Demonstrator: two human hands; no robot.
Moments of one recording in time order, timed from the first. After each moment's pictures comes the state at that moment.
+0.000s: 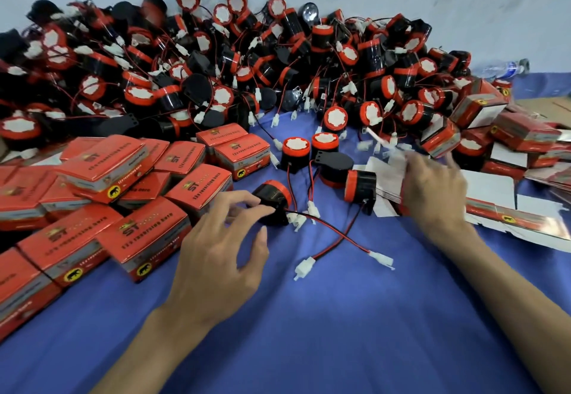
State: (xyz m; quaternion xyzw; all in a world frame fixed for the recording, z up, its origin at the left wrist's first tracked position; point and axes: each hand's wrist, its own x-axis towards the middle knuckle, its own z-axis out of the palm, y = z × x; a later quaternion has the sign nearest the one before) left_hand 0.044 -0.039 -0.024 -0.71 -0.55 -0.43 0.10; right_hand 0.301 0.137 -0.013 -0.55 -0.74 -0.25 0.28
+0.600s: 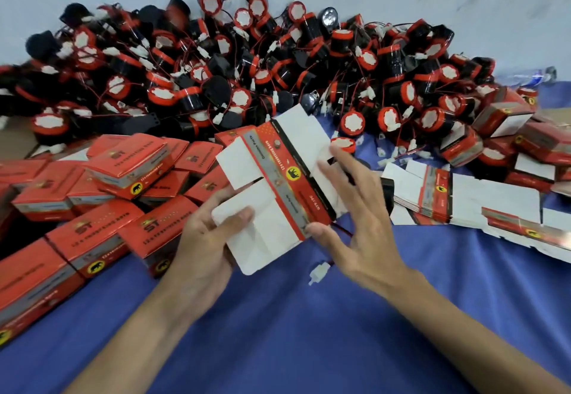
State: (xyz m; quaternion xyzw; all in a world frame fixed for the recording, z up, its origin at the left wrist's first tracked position) left_hand 0.031 -0.036 -0.008 -0.32 -0.41 -0.70 -0.48; right_hand 0.207 0.047 -0.009 -0.26 -0.84 0.08 0.46
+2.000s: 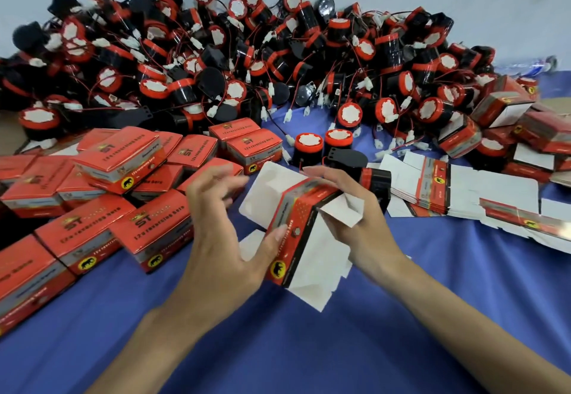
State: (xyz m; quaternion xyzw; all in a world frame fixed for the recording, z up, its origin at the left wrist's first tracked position) left_hand 0.043 -0.046 -0.012 -0.65 -0.57 -0.50 -0.03; right_hand 0.202 0.040 0.001 -0.26 -0.67 0.55 0.43
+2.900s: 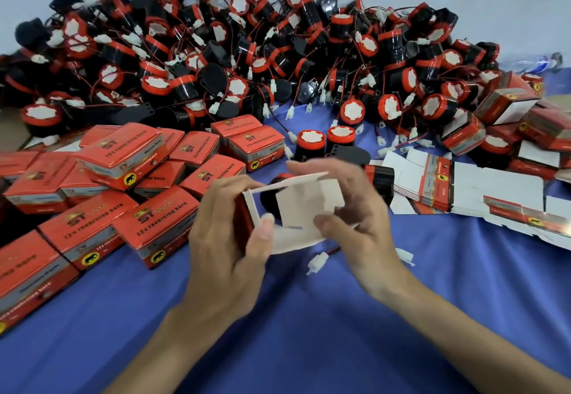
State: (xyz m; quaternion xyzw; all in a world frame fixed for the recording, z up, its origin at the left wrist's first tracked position) left_hand 0.054 -0.045 -0.014 -0.61 -0.53 -0.58 0.02; right_hand 0.199 0.022 0.000 -0.16 -0.70 0.49 0.49
